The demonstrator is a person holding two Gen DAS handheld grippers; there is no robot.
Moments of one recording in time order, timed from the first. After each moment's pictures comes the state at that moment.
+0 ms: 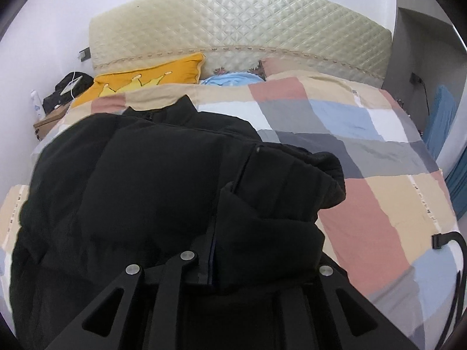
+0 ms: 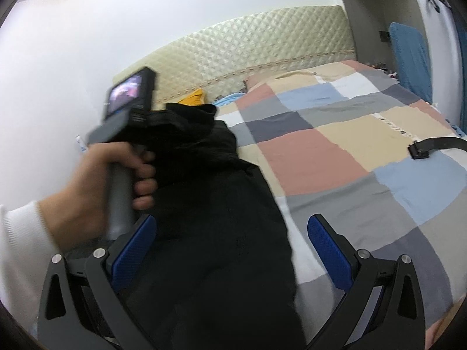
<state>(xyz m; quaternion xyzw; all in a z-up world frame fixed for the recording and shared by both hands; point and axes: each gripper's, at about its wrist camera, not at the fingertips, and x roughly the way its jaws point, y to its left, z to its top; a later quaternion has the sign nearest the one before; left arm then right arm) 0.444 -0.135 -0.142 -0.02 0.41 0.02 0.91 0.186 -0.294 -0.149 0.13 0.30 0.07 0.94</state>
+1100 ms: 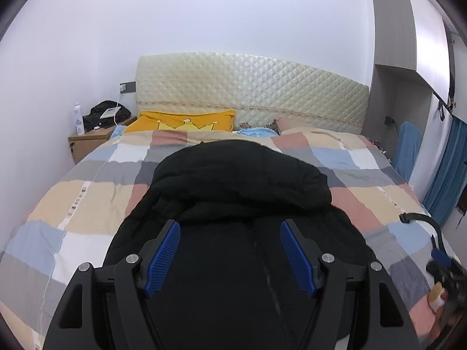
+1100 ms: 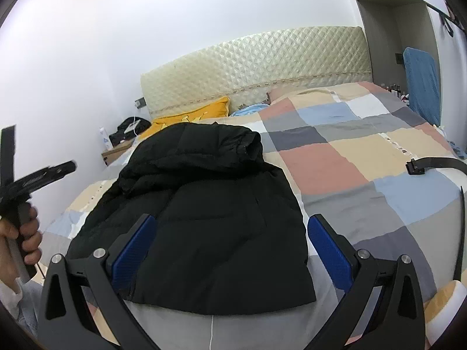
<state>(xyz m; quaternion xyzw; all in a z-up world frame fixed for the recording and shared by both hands) 0.155 0.068 -0.064 -0.05 0.28 0.00 0.96 0.113 -0.267 -0.110 0.08 0.28 0.12 0.95</state>
